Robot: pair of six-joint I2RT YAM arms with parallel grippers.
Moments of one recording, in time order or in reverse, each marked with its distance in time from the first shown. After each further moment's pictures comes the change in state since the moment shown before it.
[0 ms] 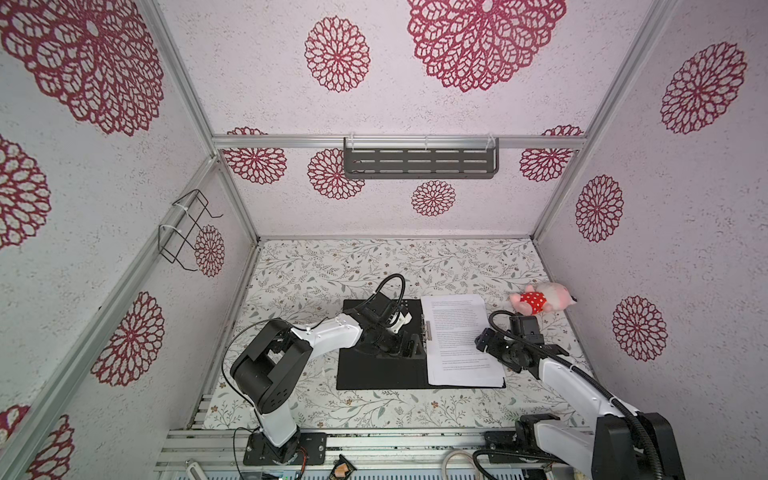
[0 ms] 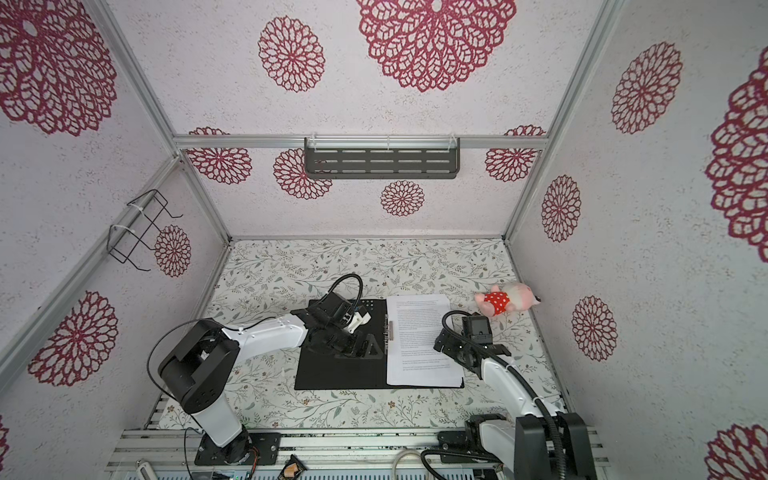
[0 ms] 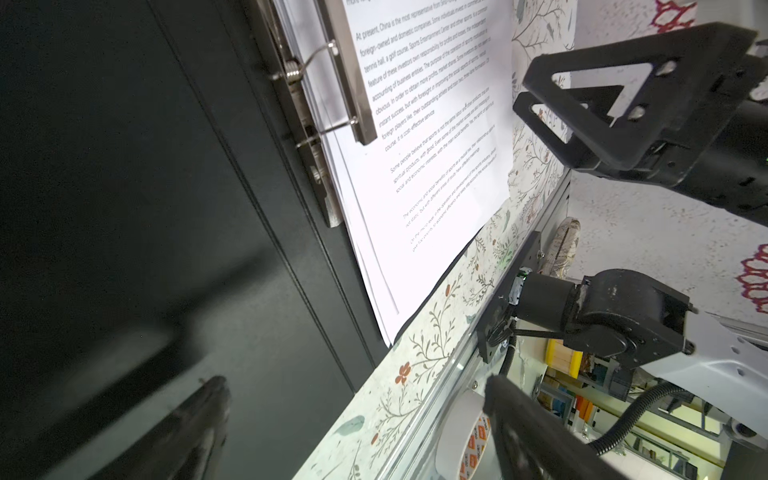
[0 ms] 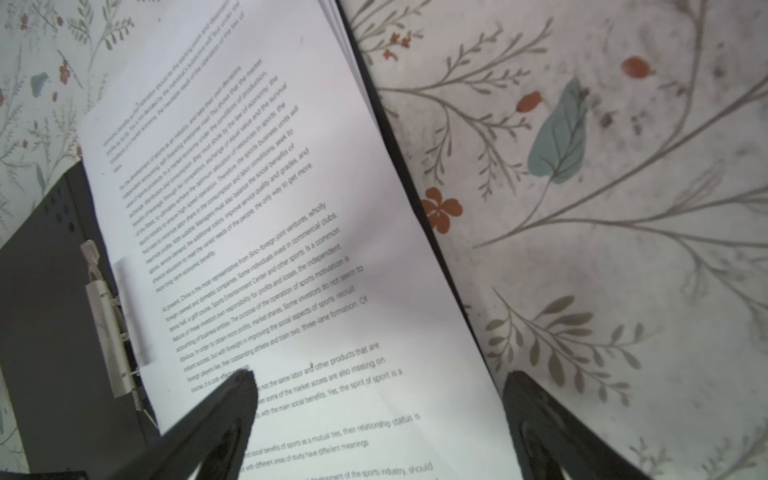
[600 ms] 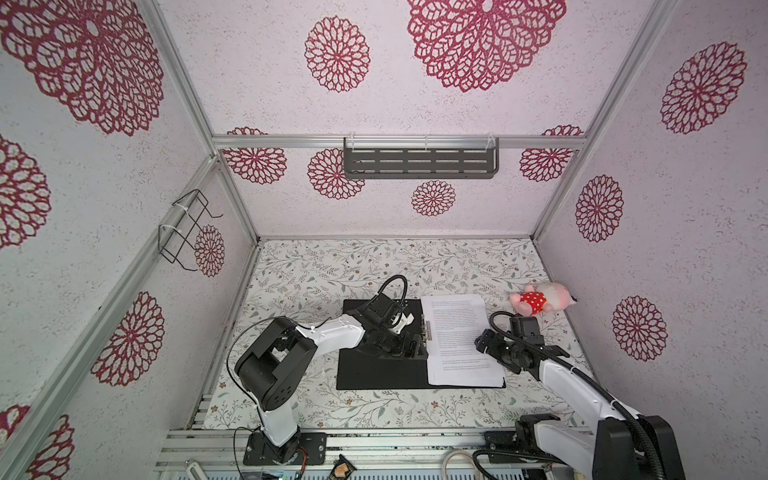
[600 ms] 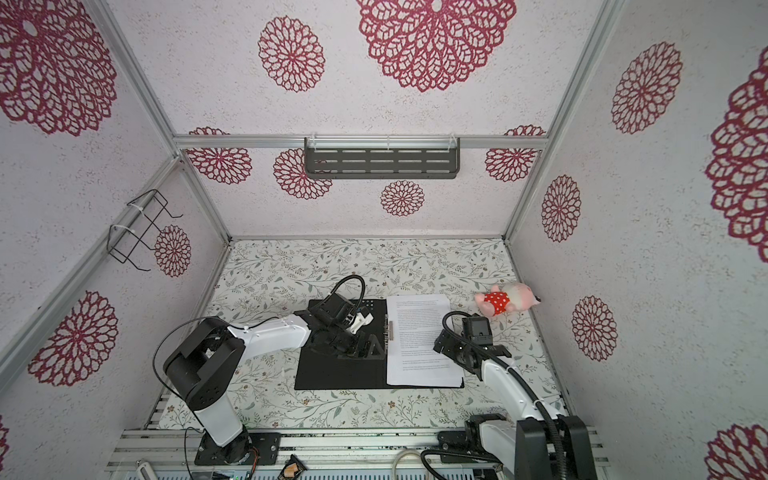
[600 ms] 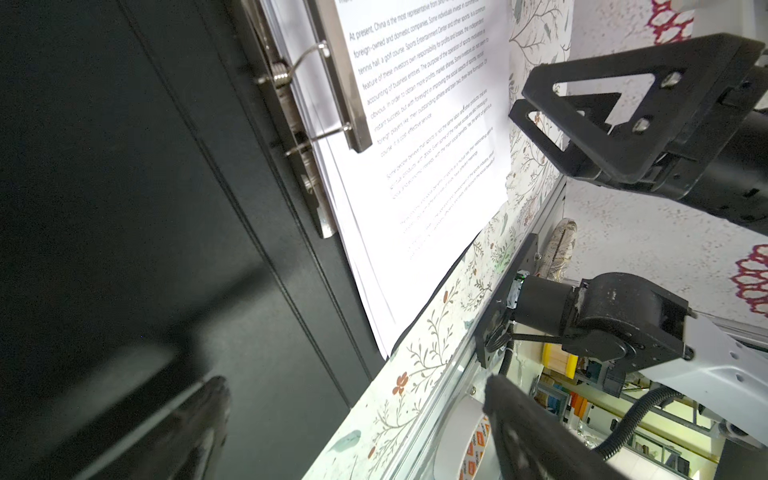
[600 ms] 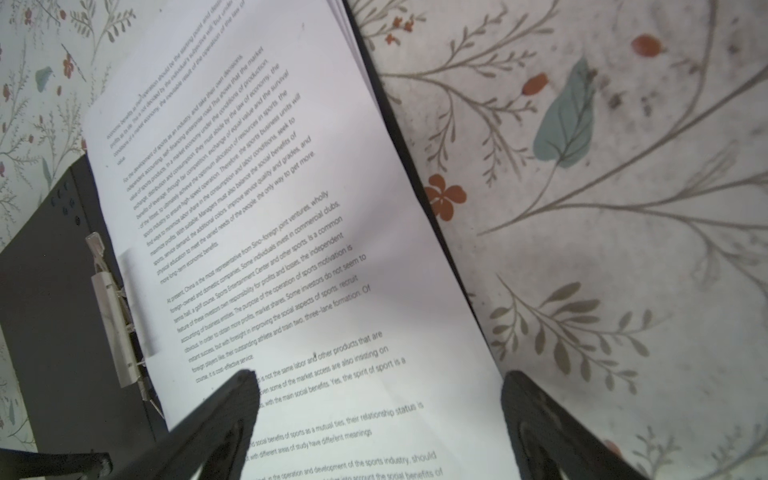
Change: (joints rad) left arm -0.011 0.016 0.001 0.043 0.010 -0.019; right arm 0.007 -0.018 -0.013 -0.013 -0.016 0.018
